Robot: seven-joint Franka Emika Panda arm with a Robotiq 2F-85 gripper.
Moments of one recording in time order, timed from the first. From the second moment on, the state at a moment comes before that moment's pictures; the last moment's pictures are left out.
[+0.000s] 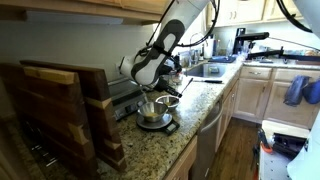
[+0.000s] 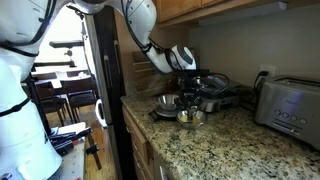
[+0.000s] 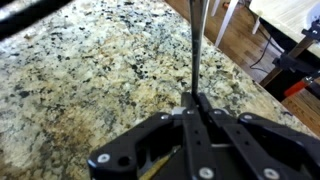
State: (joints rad) arm 0.04 0.63 0.00 -1.71 -0.70 1.66 -0.62
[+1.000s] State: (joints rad) arm 0.05 0.69 0.02 -1.69 -0.92 1.58 -0.55
